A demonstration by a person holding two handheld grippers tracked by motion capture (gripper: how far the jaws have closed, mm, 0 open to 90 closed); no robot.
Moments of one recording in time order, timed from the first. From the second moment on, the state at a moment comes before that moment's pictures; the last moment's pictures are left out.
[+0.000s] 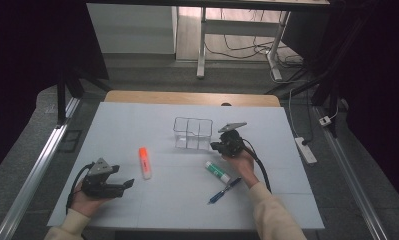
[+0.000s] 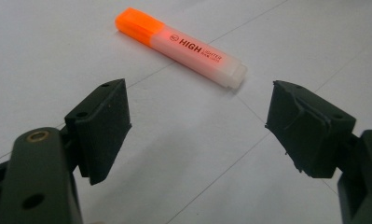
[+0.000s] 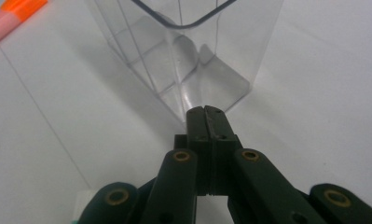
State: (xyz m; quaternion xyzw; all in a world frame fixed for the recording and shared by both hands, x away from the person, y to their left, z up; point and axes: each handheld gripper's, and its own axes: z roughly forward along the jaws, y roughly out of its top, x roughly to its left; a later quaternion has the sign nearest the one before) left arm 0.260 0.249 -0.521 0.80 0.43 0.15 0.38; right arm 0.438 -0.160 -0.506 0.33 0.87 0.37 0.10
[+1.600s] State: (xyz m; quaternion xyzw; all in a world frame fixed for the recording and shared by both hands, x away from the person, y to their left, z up) left arm 0.258 0.249 -0.520 0.80 0.43 0.16 0.38; right arm 0.404 -0.209 -0.481 0.26 0.86 0.42 0.13
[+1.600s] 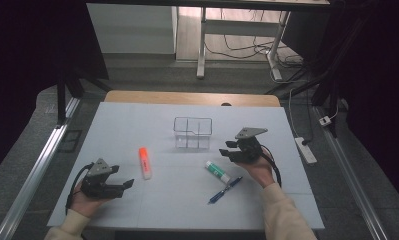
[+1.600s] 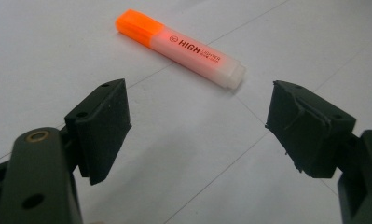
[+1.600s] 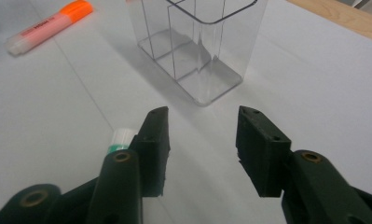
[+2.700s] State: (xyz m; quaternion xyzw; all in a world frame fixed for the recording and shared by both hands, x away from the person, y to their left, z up) left arm 0.260 0.238 -0.513 0.81 0.42 0.15 0.39; right arm 0.332 -0.300 -0.502 0.31 0.83 0.43 0.18
